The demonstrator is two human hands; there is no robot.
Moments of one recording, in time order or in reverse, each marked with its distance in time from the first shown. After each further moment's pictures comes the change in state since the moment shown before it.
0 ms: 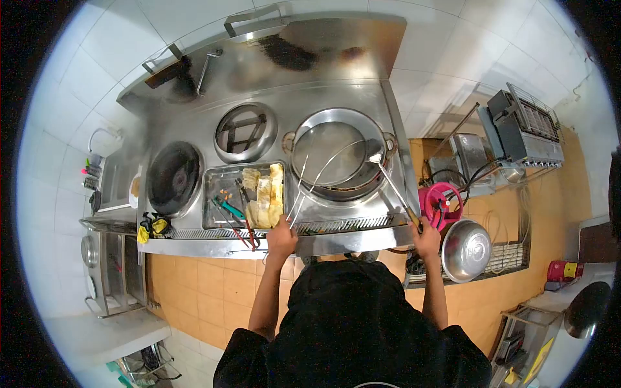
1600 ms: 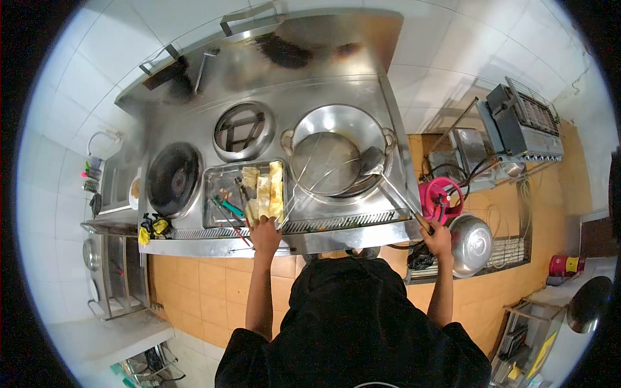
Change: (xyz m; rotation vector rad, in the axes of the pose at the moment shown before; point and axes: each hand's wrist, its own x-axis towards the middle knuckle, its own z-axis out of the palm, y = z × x) left_hand 0.005 -0.037 -0.020 0.411 0.003 -0.024; right_hand -0.005 0.046 -0.014 0.047 -0.034 -0.077
